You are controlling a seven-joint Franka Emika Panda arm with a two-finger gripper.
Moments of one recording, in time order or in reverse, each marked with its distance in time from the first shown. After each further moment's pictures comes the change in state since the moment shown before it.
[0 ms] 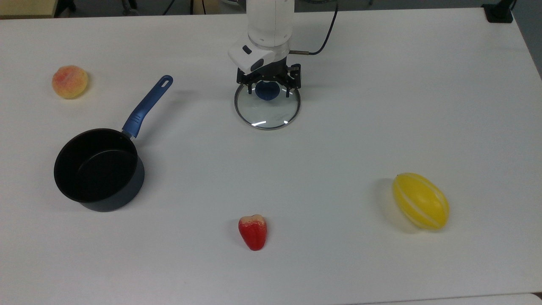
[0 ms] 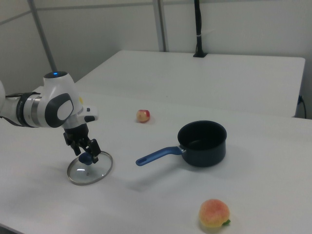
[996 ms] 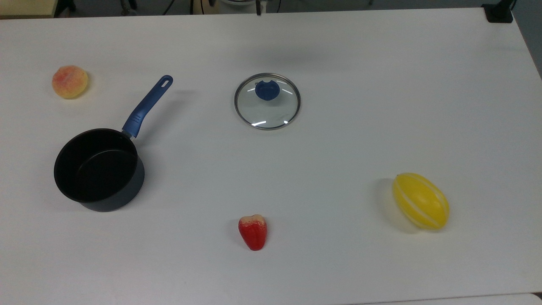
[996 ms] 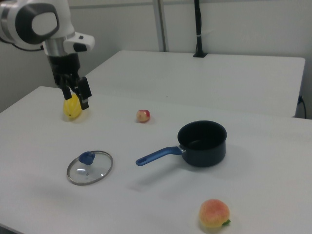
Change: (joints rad) arm 0.007 -0.226 -0.165 0.423 0.098 -0.686 -0.009
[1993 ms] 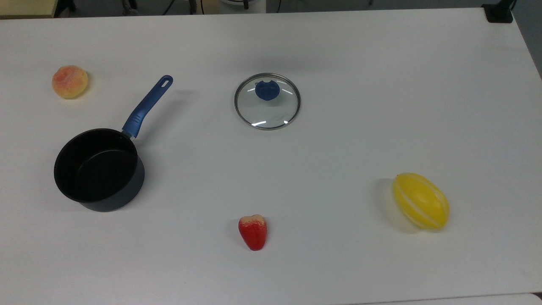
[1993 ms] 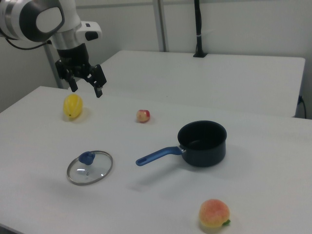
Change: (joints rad) arm 0.058 0.002 -0.097 0.019 0.014 0.111 -0.351
